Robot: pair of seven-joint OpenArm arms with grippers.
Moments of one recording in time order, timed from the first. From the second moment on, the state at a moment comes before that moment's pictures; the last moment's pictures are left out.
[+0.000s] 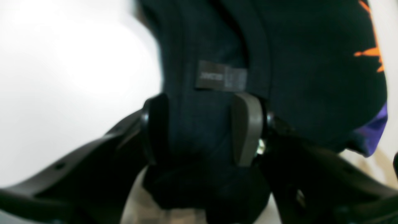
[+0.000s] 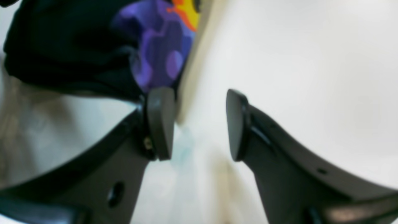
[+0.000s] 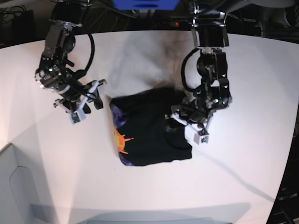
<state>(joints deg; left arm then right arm) -7.0 1.0 -7.6 86.6 -19.5 -5.2 58.5 -6.5 0.1 16.4 103.5 15.0 38.9 -56.4</state>
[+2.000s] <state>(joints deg) -43.8 -15.9 64.9 82.2 -20.3 -31.8 49.6 0.5 -0.1 40.4 103.5 14.8 38.9 -57.1</state>
